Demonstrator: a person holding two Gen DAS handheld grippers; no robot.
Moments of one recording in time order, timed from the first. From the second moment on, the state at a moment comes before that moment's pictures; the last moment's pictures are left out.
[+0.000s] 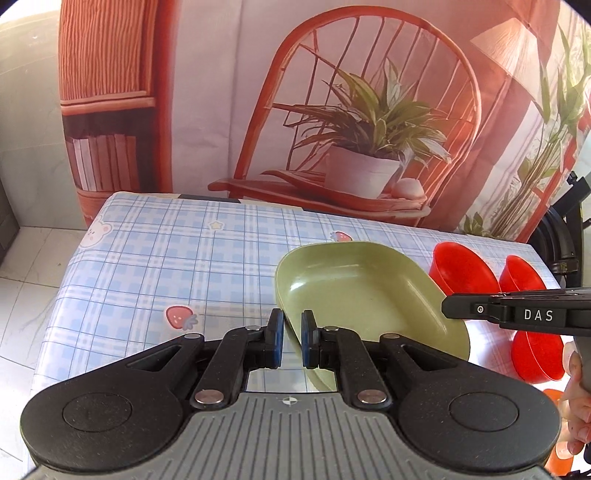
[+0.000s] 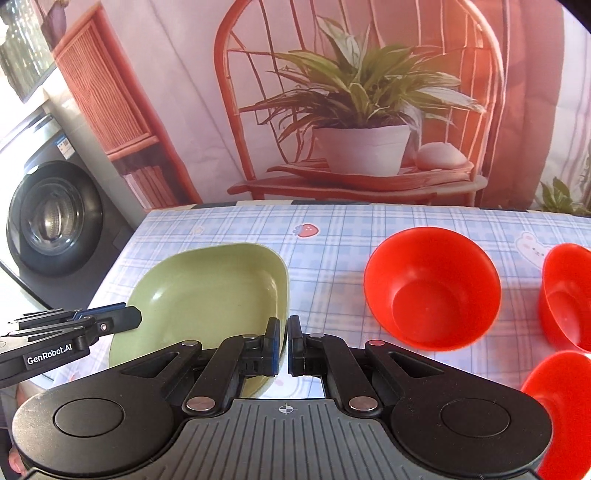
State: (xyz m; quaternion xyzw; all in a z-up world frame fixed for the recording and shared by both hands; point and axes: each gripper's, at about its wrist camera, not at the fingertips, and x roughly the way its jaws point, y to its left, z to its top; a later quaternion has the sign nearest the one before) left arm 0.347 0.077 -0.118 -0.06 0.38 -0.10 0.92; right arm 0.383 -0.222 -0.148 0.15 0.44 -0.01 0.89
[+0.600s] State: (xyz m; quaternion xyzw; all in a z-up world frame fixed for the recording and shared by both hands) left arm 0.266 0.017 -0.076 -0.04 0.37 -0.16 0.91; right arm 0.240 -0.267 -0.107 0.21 0.39 -0.03 0.90
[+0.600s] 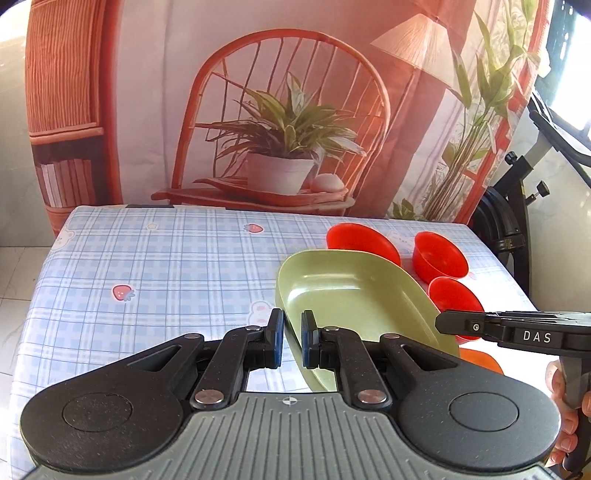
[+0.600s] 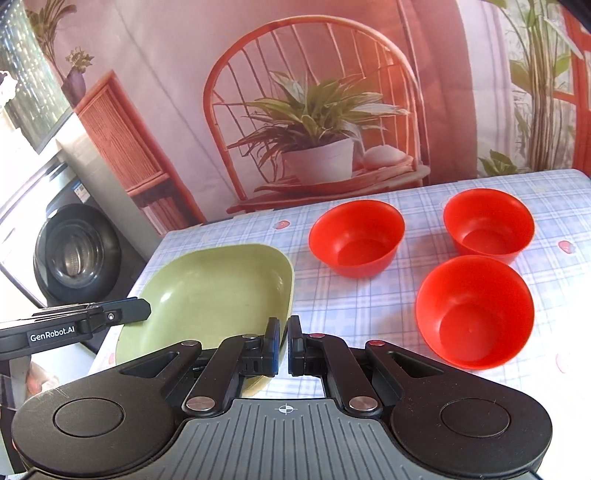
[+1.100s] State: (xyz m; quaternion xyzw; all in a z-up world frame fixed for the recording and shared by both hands) left arm 0.238 -0.081 -0.098 0.00 0.38 -0.27 0.88; right arm 0.129 -0.331 -0.108 0.26 0.37 -0.12 0.88
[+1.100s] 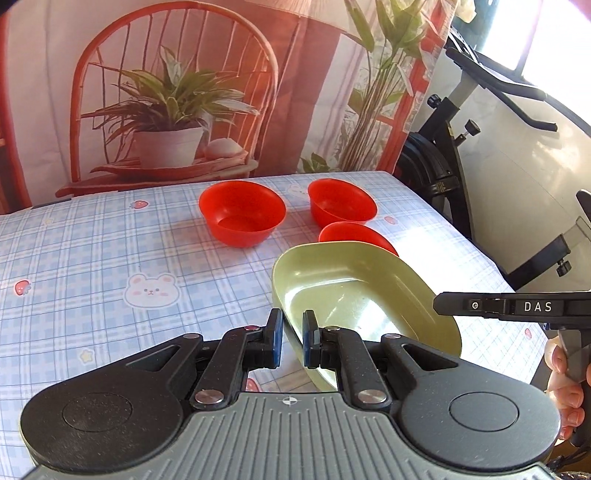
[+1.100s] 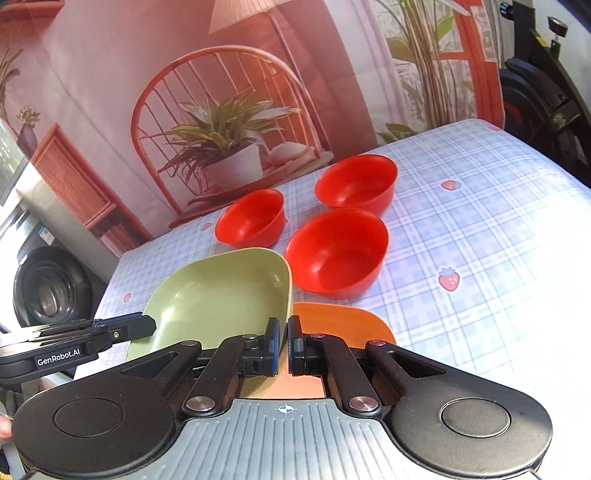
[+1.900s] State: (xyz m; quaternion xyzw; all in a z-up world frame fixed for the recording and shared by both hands) left arm 0.244 -0.137 -0.146 0.06 0.42 -0.31 0.85; right arm 0.089 -0.351 -0.147 0.28 0.40 -0.17 0.86
